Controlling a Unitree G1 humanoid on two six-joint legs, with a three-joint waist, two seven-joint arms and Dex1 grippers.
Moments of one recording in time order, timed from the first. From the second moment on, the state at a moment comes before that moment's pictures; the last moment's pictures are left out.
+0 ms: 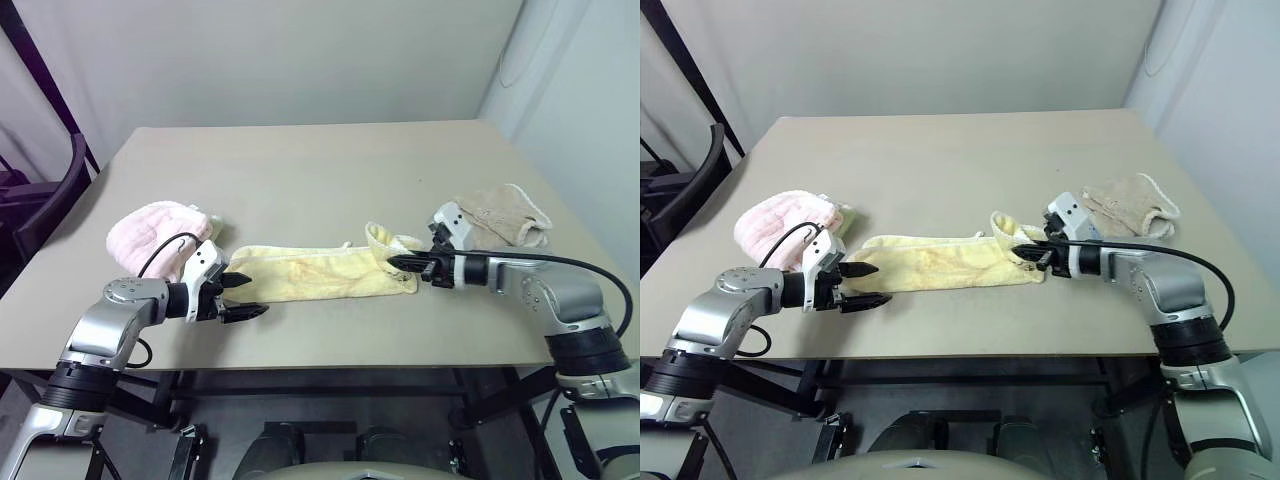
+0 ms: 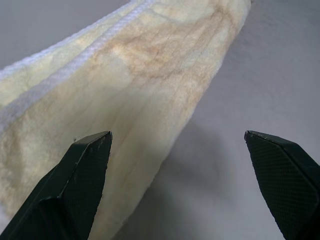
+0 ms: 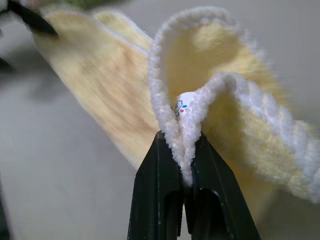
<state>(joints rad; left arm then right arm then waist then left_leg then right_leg) -0.28 0.71 -0.07 0.04 -0.38 0.56 -1.07 -0.47 -0.75 0.14 0.00 0.40 0.70 0.94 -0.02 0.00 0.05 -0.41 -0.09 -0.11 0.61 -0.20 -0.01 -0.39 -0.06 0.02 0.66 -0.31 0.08</state>
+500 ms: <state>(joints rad) -0.23 0.70 -0.07 0.01 -0.36 0.56 -1.06 -0.61 -0.59 0.47 0.17 0.09 0.34 1.13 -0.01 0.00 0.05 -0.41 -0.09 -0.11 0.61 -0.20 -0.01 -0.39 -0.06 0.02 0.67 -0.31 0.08</state>
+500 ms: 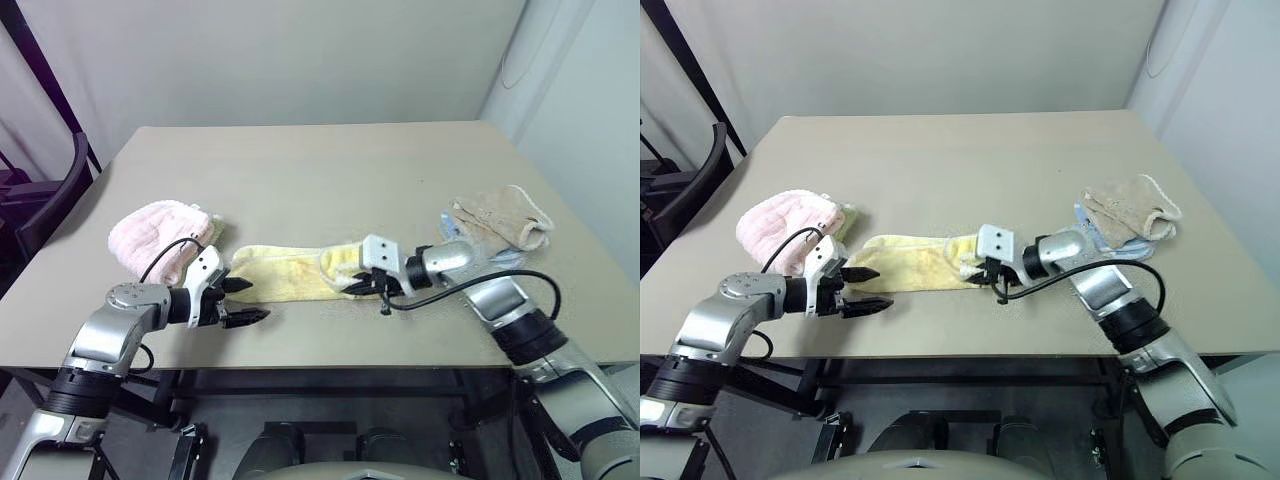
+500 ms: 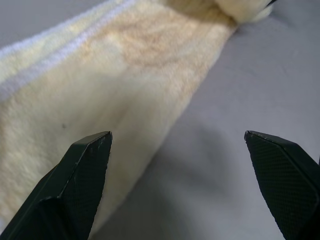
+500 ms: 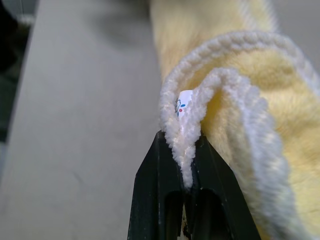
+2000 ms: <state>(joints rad) -0.23 0.71 0.07 -0.10 -0.54 0.68 -1.03 -0.76 -0.30 0.17 0.53 0.16 0.44 0.91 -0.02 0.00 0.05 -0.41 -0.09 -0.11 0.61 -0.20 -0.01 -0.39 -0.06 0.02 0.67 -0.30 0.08</state>
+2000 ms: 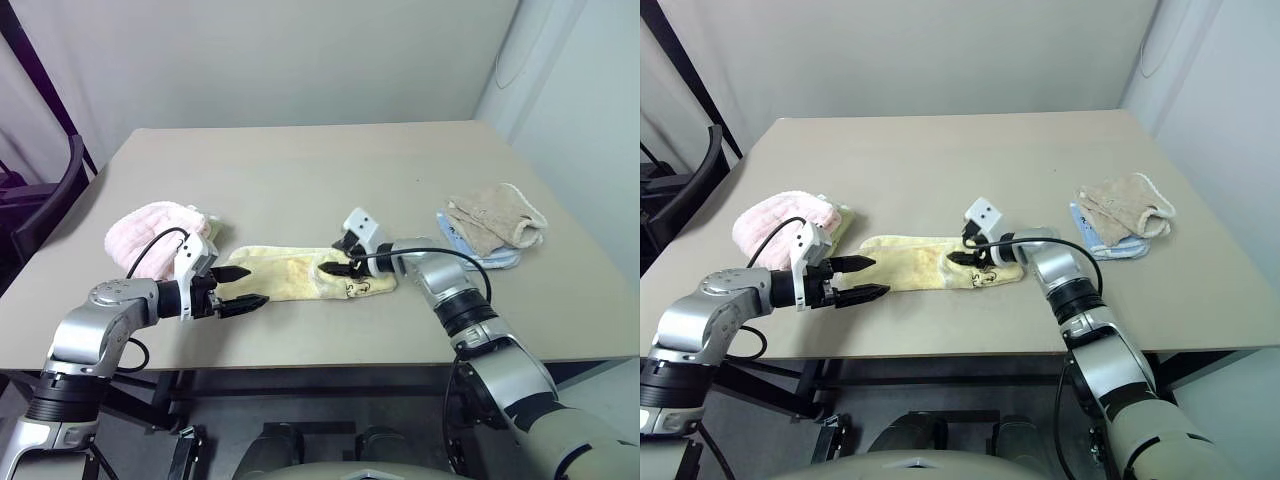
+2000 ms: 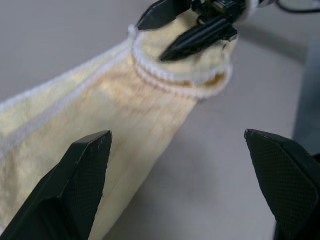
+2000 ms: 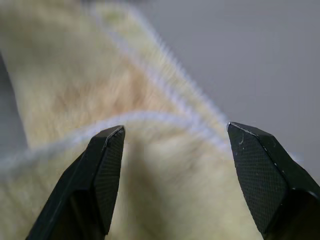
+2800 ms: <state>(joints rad) -0.15 0.51 0.28 -0.25 -0.85 1.05 -0.61 -0.71 -0.42 -0.03 0.35 0.43 0.84 0.87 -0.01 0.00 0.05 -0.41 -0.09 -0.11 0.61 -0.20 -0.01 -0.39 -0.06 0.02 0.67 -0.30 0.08</state>
